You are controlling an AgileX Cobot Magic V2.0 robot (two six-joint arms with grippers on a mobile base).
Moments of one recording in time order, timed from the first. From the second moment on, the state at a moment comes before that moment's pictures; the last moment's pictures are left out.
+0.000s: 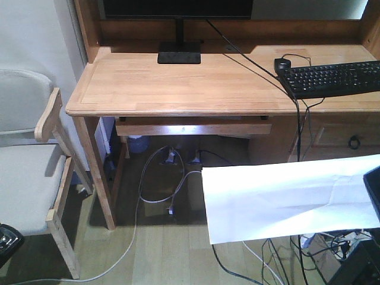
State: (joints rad) left arm -0.41 0.22 -0.55 -0.10 0.86 0.00; right arm 0.16 0.65 0.03 -0.39 -1.16 1.50
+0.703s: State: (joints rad) left arm -0.41 0.22 -0.55 -0.10 0.86 0.00; right arm 0.16 0.65 0.03 -0.39 -1.16 1.50
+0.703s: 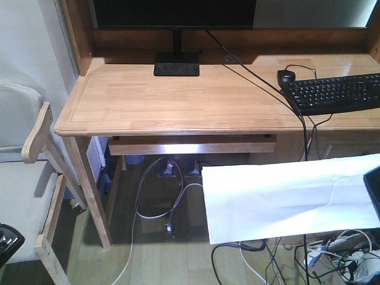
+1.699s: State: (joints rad) left arm -0.41 0.22 -0.55 -0.10 0.86 0.00; right arm 0.16 0.65 0.03 -0.39 -1.16 1.50
